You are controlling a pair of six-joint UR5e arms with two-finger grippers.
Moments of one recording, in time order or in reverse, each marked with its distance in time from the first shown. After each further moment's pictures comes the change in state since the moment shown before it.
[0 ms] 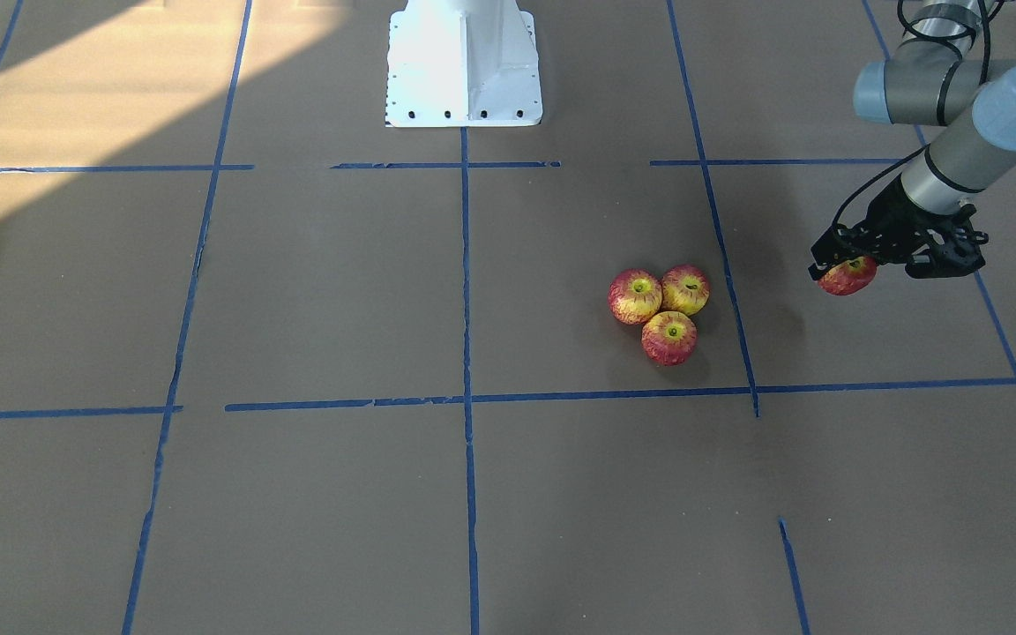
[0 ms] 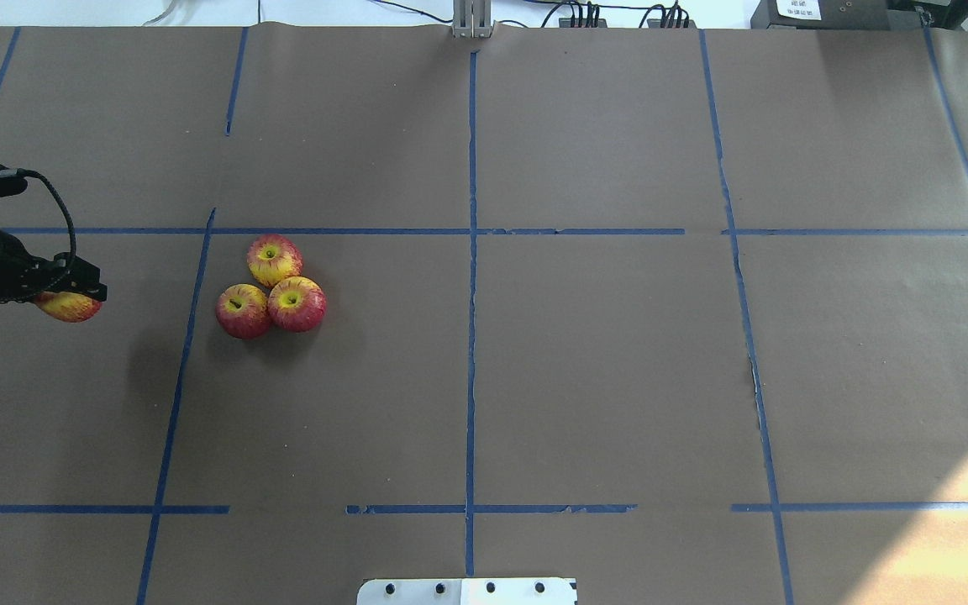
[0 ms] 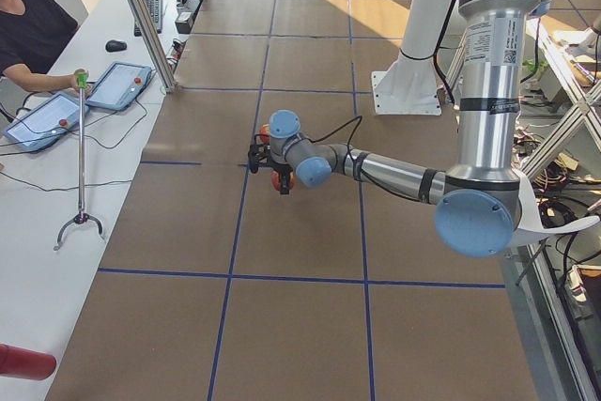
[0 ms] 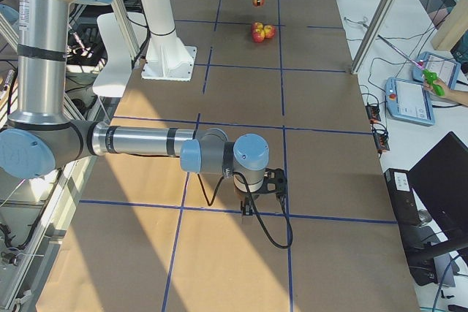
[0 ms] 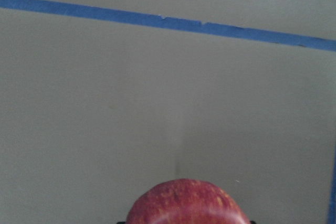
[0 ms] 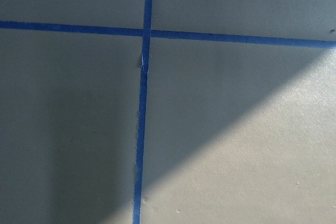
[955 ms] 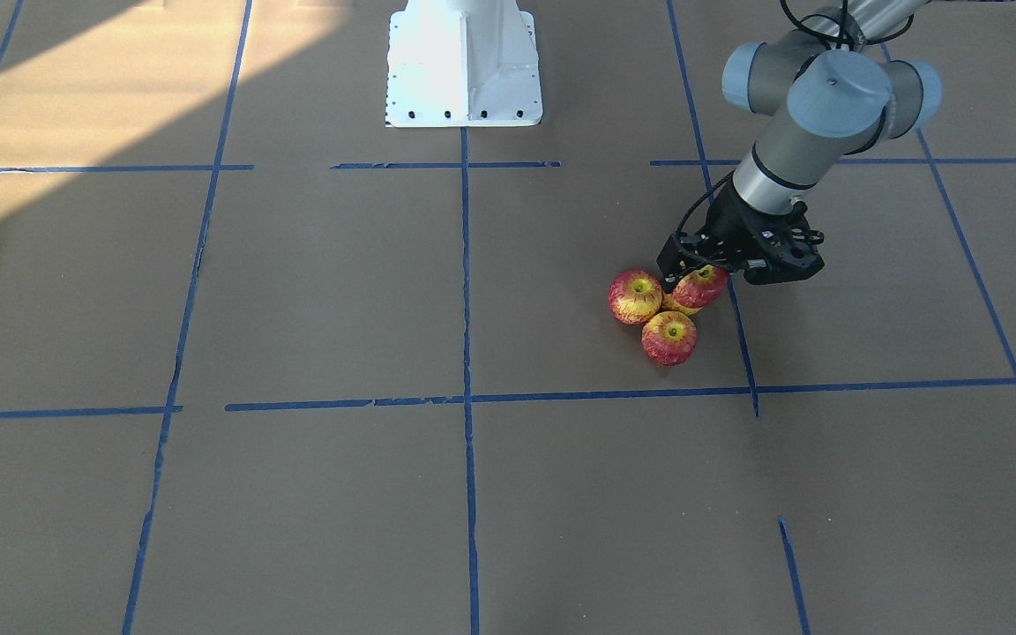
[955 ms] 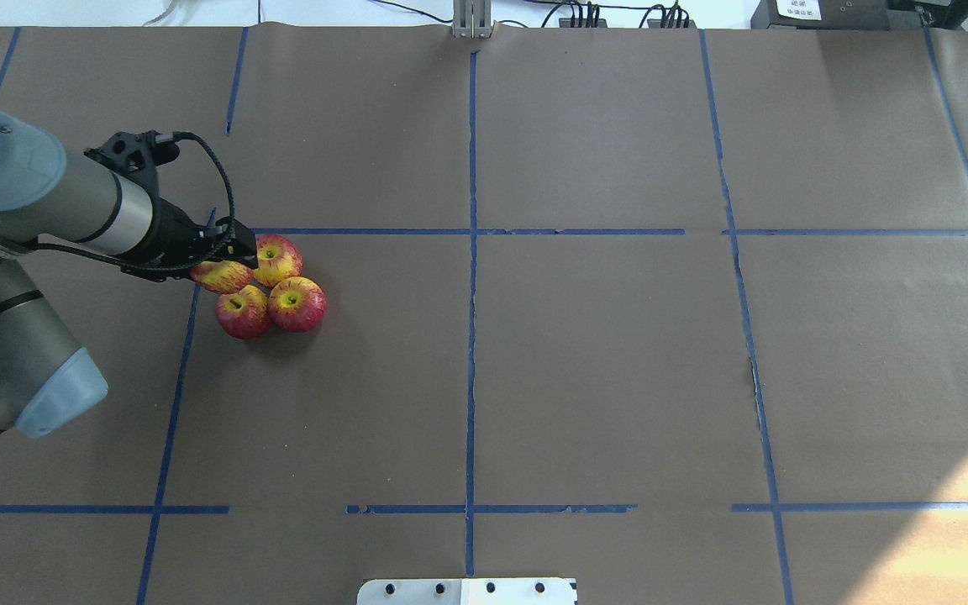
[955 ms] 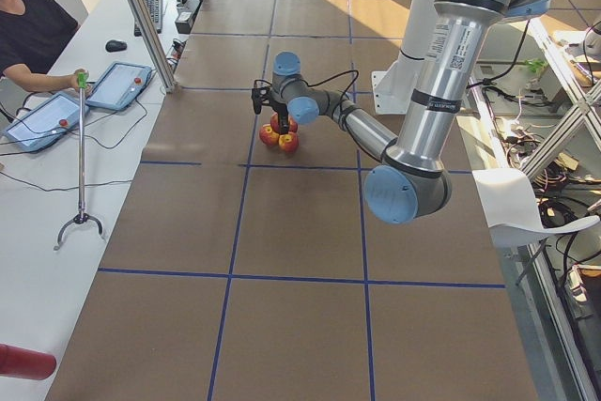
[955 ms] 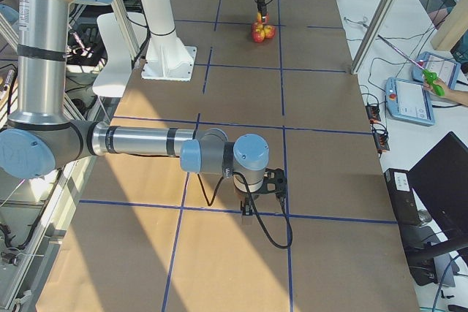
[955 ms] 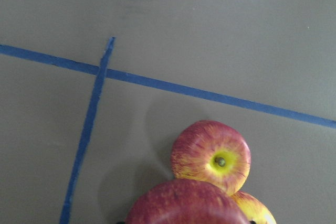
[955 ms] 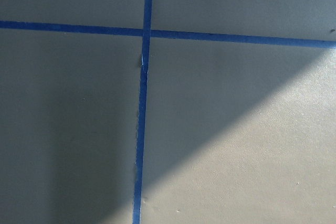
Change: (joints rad) left arm 0.196 -0.317 0.013 0.150 0.161 -0.287; right arm 0.000 0.000 0.000 0.000 0.000 0.000
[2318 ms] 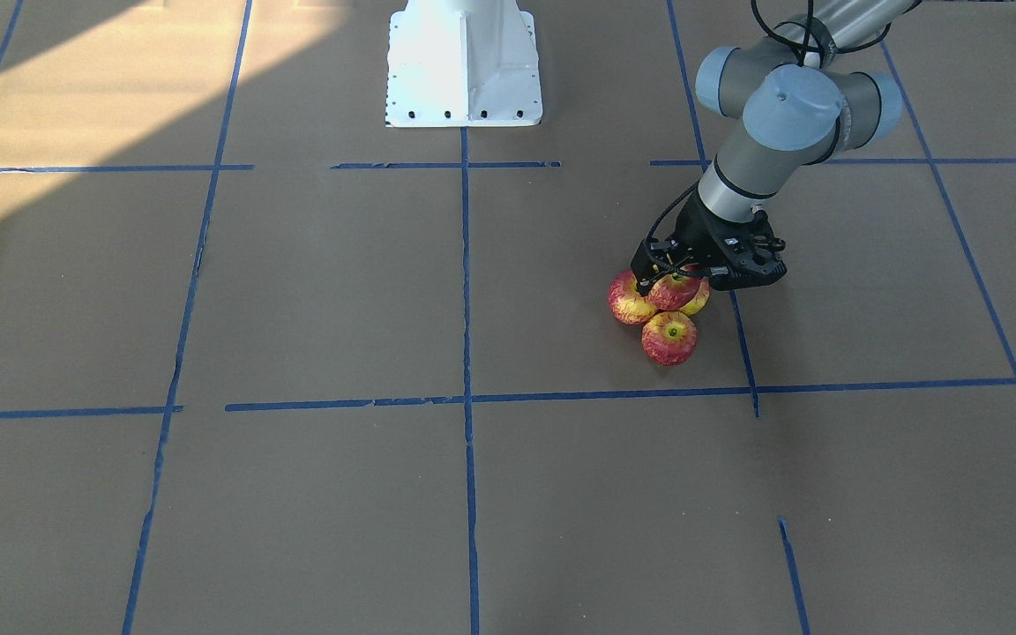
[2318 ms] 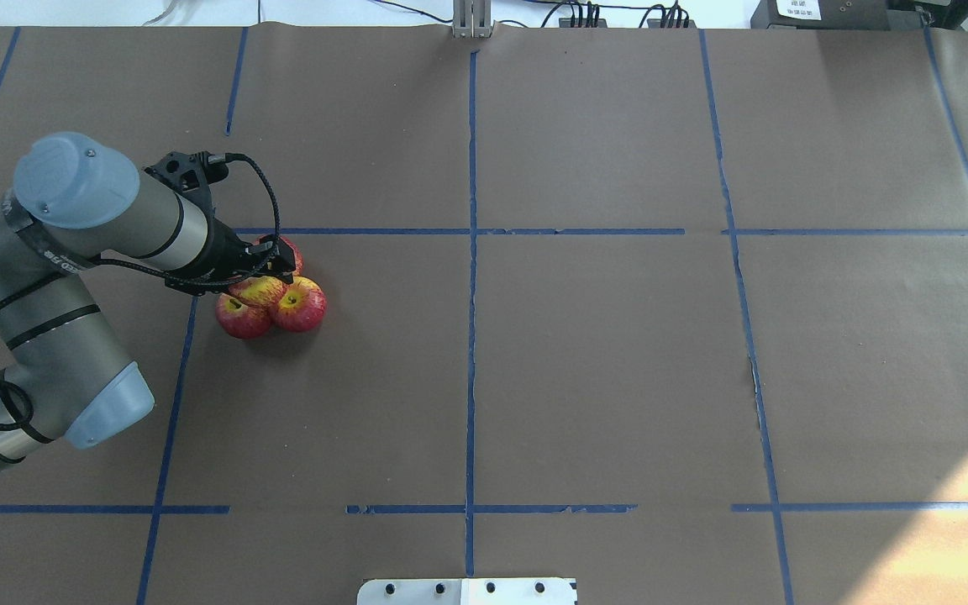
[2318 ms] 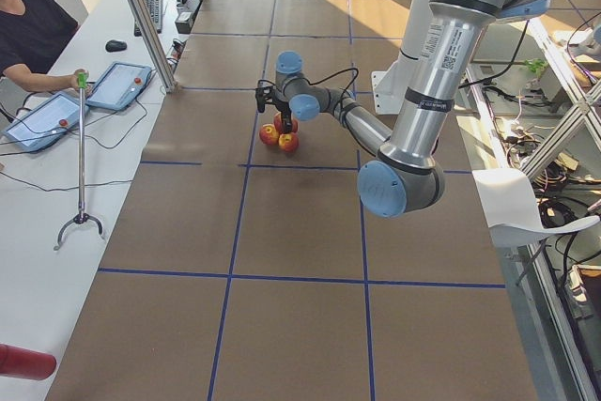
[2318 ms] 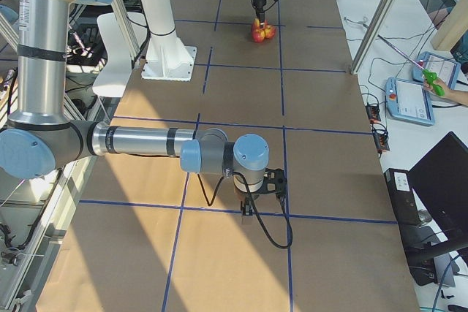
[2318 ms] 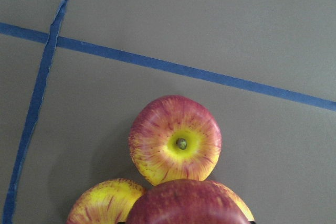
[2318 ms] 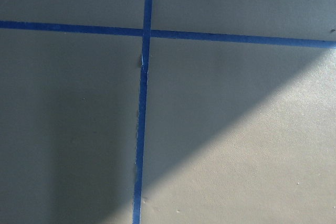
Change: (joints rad) left arm 0.035 -0.025 0.025 0.012 0.022 -0.011; right arm 0.000 0.000 0.000 0.000 0.000 0.000
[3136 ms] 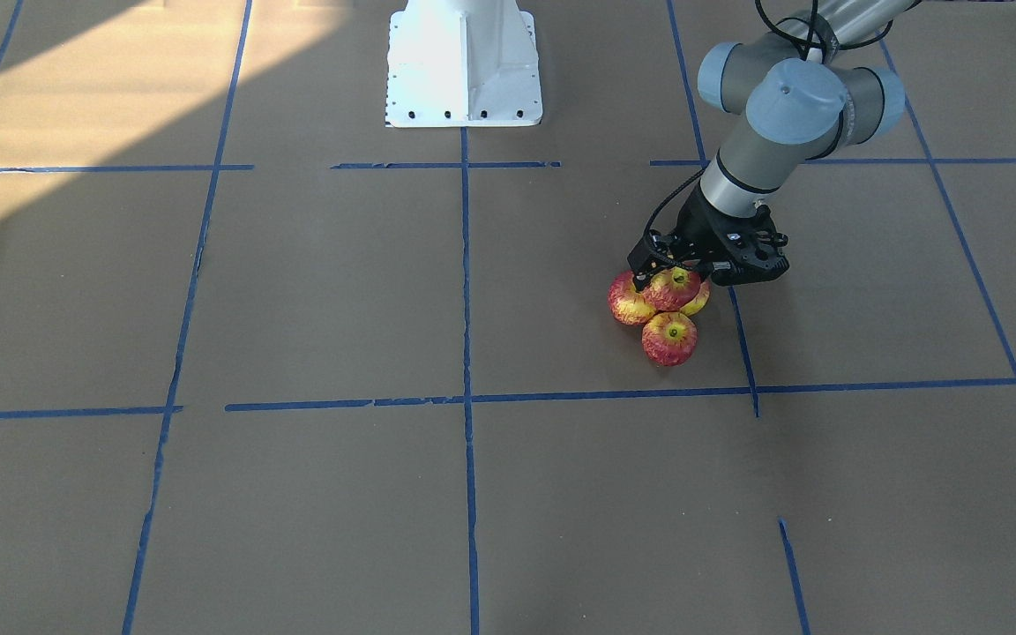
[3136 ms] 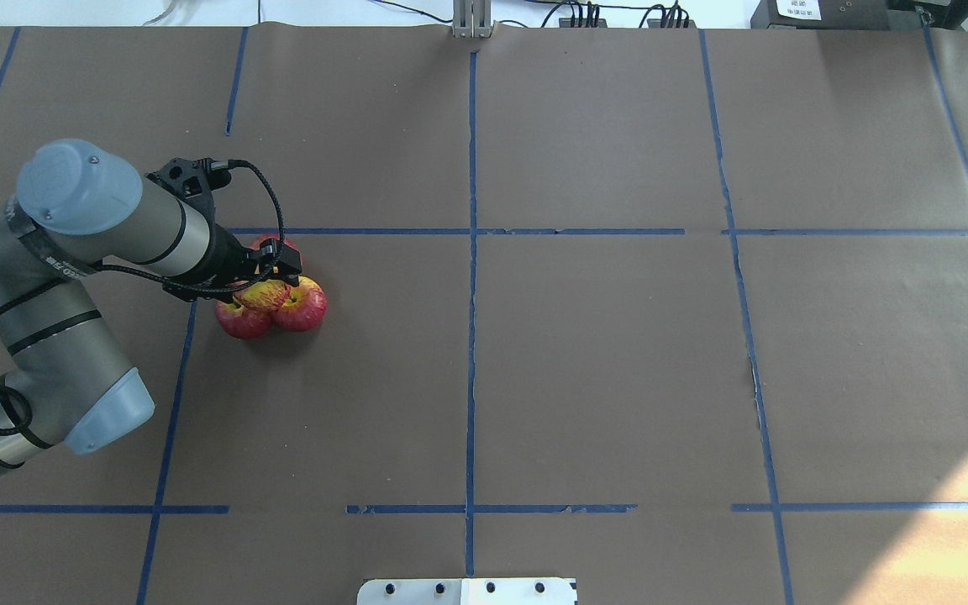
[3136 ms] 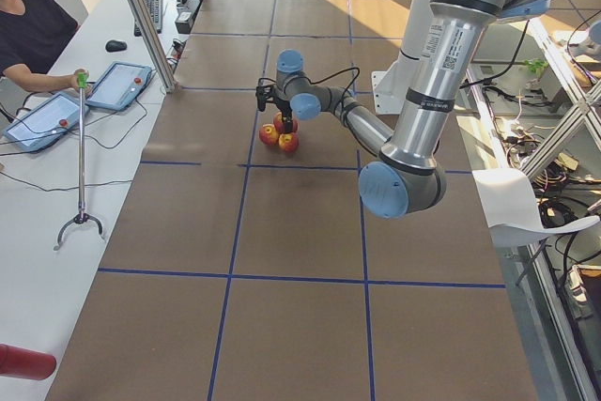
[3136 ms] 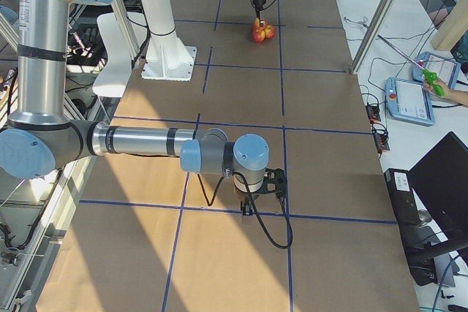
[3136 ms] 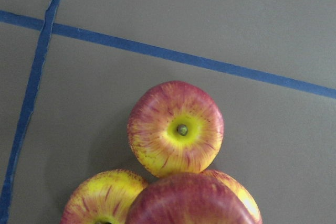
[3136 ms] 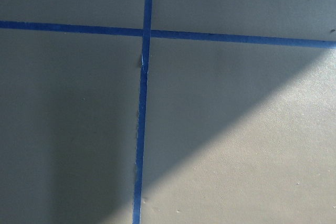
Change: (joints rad) left arm -0.014 0.011 -0.029 0.001 0.000 0.003; right arm 0.000 0.000 0.000 0.000 0.000 0.000
